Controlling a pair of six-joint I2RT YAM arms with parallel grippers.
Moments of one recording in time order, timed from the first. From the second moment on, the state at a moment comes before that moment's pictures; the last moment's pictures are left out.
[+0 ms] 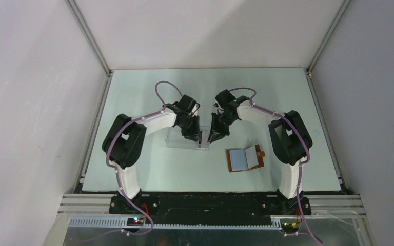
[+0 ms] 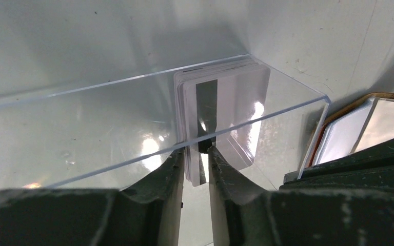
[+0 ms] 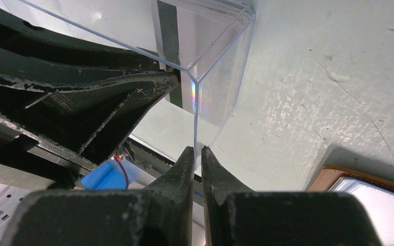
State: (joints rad) left arm -0.56 1.87 1.22 -0.52 0.27 -0.54; right arm 0.58 1.94 1.41 -0.71 -0.49 0.67
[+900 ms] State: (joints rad) left arm -0.65 1.87 1.30 -0.66 0.06 -0.49; right arm 0.59 1.96 1.42 -0.71 -0.51 0.66
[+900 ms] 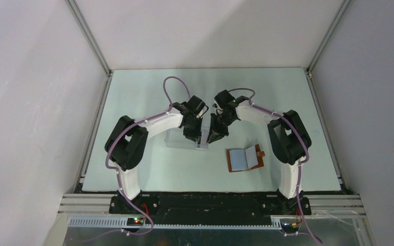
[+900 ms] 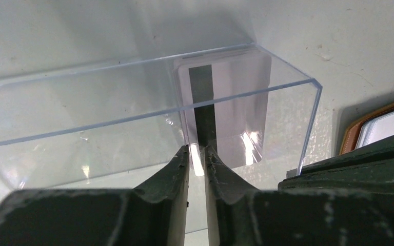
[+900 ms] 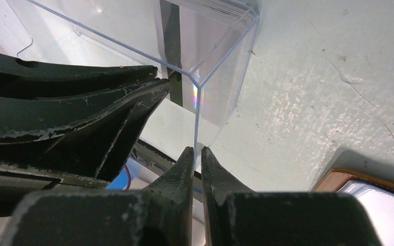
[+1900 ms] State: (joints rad) left arm -0.66 1.85 1.32 -0.66 0.14 -0.50; right arm 0.59 1.96 1.42 -0.71 -0.51 0.66
